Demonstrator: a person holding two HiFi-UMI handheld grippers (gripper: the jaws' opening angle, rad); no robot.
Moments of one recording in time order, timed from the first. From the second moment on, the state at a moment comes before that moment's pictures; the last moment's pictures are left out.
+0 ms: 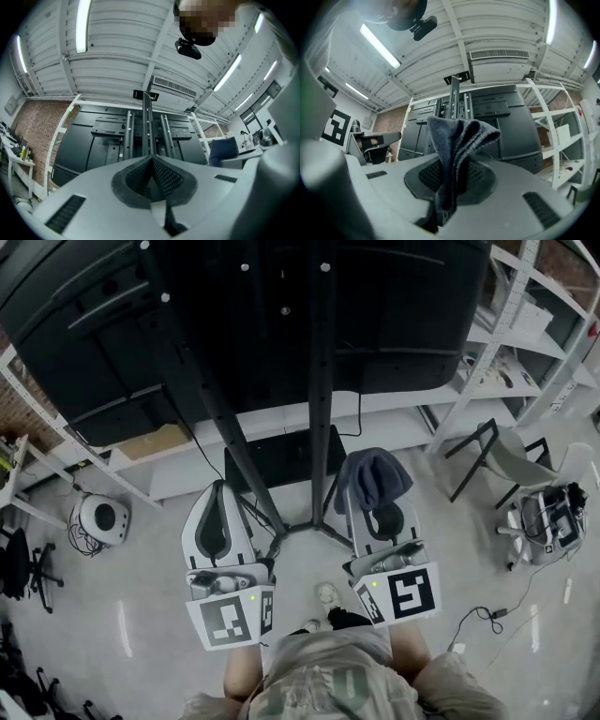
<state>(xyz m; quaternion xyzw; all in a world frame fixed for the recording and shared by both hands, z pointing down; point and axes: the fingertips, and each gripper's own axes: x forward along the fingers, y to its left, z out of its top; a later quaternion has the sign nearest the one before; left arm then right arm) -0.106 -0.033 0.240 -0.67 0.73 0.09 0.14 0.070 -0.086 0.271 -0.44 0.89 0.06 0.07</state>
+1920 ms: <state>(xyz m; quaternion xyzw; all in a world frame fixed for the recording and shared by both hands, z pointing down) -0.101 -0.169 0.200 -0.72 0.67 0.06 0.14 -0.016 -0.268 -0.030 -0.53 0.52 0.64 -0.19</state>
